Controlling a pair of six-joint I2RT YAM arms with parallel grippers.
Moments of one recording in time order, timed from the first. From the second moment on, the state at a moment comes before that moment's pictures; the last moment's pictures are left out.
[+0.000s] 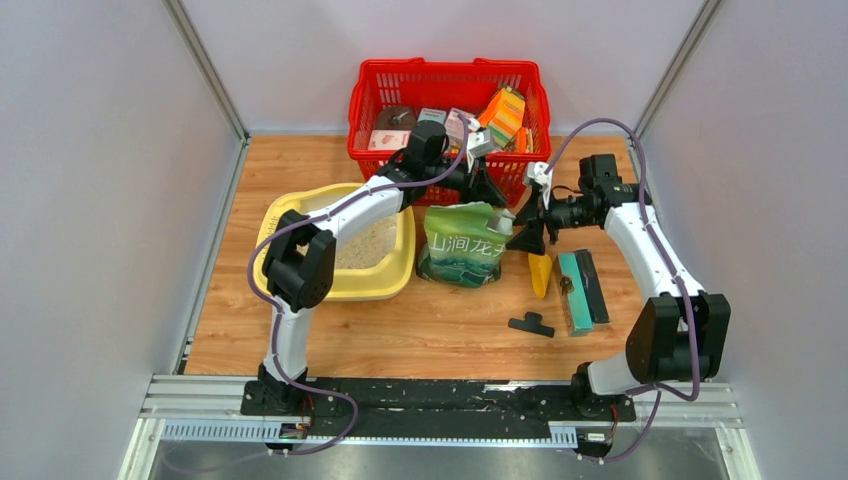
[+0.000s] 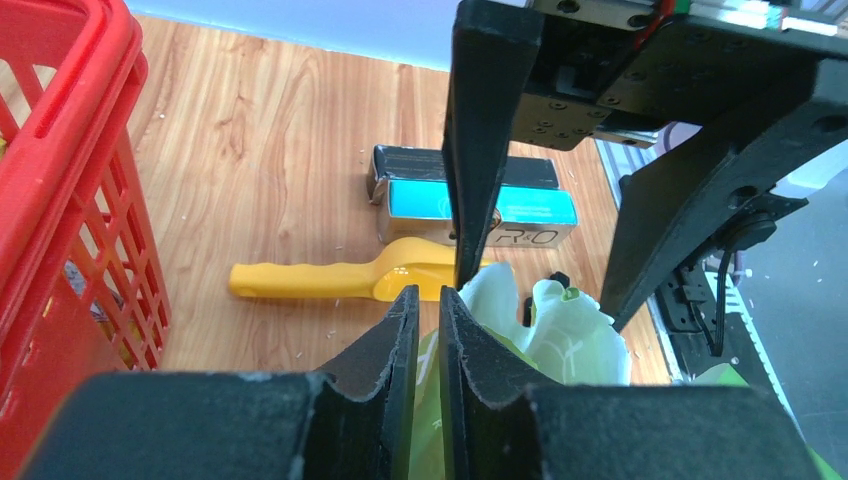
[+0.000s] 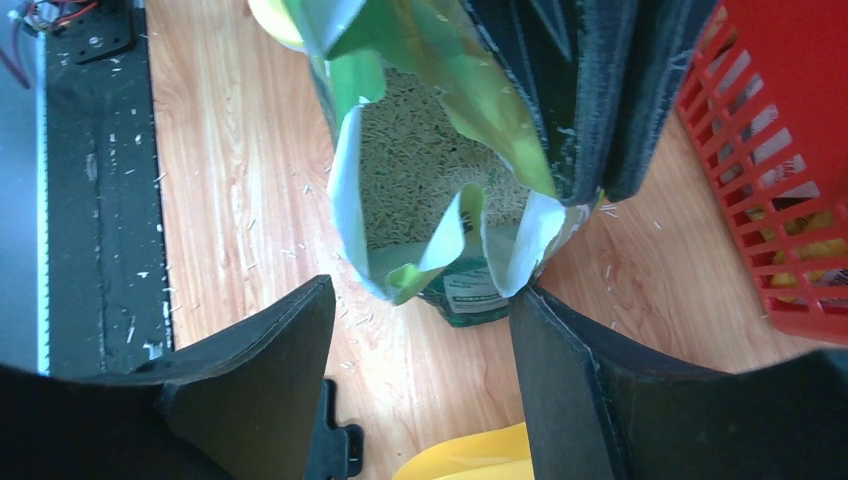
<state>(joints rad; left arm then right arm) -0.64 2.06 1.73 0.06 1.04 0.01 0.06 1.45 1.25 -0.93 -1.08 -0.92</state>
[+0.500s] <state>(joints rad) -0.64 2.06 1.73 0.04 1.04 -0.01 0.06 1.44 1.14 -0.58 -1.05 -0.69</state>
